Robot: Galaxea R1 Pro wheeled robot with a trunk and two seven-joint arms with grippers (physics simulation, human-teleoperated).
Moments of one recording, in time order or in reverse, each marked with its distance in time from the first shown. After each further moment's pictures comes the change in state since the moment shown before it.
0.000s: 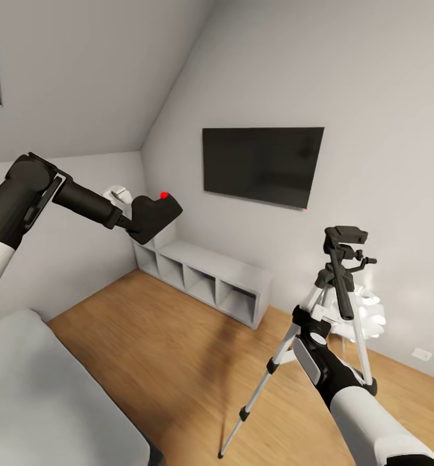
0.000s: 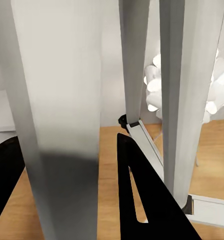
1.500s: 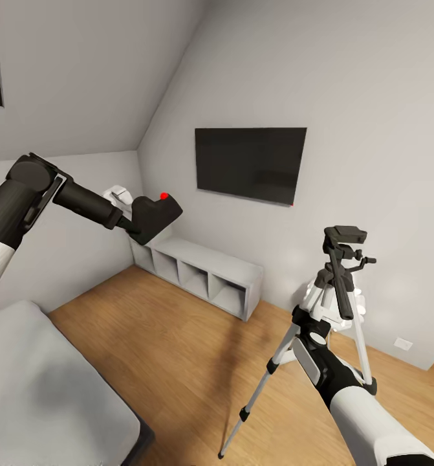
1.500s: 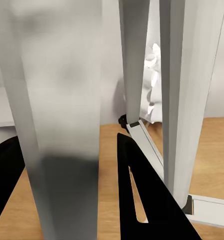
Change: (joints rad) left arm 0.000 0.001 -0.007 -0.001 0.000 0.000 0.000; right arm 0.000 0.000 0.005 0.000 -0.001 0.000 0.000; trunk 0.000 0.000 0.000
